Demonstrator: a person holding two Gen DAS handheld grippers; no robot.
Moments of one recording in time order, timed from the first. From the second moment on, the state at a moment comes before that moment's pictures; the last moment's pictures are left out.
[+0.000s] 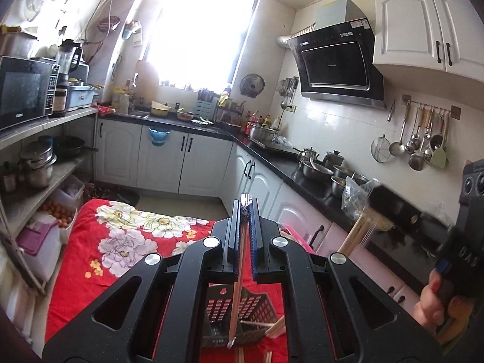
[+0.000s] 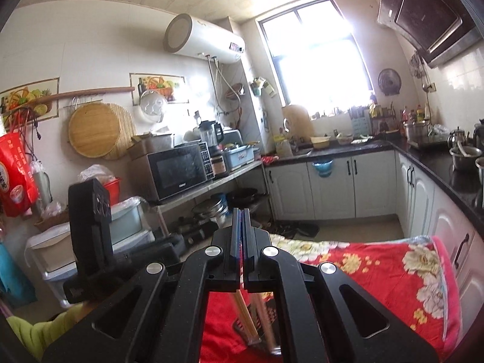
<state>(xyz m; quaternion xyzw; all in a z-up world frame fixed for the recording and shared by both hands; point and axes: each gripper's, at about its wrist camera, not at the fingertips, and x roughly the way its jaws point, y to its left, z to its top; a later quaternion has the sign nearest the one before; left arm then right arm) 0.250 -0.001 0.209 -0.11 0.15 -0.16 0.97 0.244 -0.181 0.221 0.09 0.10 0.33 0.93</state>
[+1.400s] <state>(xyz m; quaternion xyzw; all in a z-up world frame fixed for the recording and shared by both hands) 0.281 -0.004 0.107 -0.12 0.18 -0.15 0.96 0.312 -0.188 0.130 0.14 0.18 0.29 0.93</state>
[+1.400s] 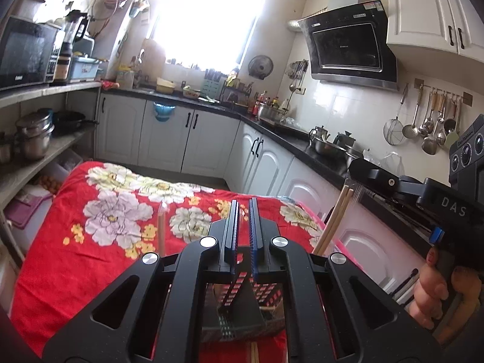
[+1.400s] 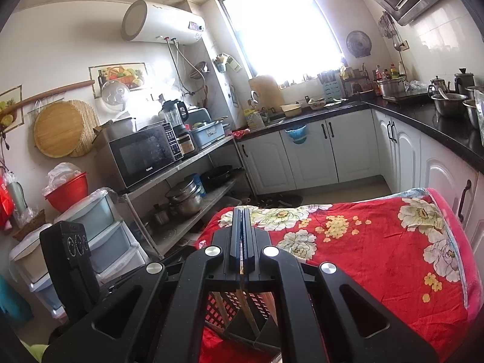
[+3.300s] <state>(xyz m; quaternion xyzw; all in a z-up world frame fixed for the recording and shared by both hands) 0.186 0.037 0.088 -0.17 0.21 -0.14 0.95 0.223 -0.204 0.094 0.08 0.19 0.25 0.95</state>
